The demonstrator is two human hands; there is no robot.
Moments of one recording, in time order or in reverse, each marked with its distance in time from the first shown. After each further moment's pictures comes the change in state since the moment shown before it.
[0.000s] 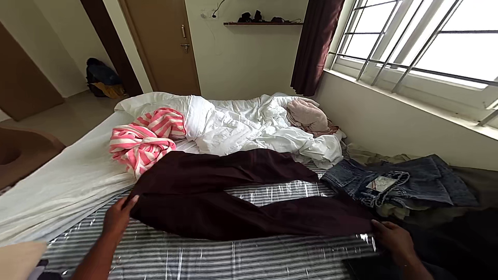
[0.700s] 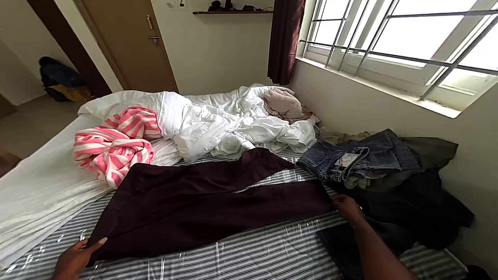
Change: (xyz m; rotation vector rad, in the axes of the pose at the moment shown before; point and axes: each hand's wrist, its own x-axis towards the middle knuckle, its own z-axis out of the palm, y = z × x) left_hand -0.036 -0.075 -0.026 0.144 -0.102 -0.338; right_hand -0.010 -0.010 0.016 -0.432 -0.165 -0.015
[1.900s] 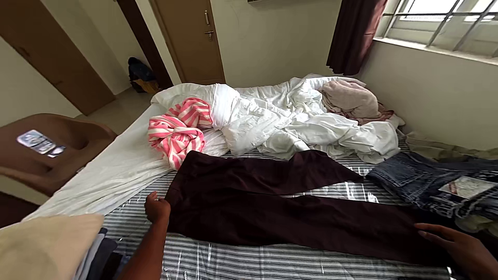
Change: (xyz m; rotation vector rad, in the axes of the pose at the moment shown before) left_hand 0.015 0.058 0.040 -0.016 0.411 -0.002; right_hand 0.039 0.025 -0.002 0.261 -0.170 -0.369
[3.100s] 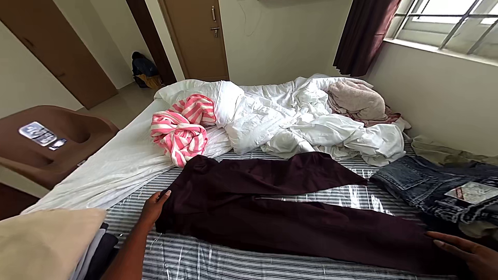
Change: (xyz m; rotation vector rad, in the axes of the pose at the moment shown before) left_hand 0.014 -0.025 -0.034 -0.104 -0.384 0.128; right_hand -0.021 -0.006 -0.020 0.098 -0.058 0.040
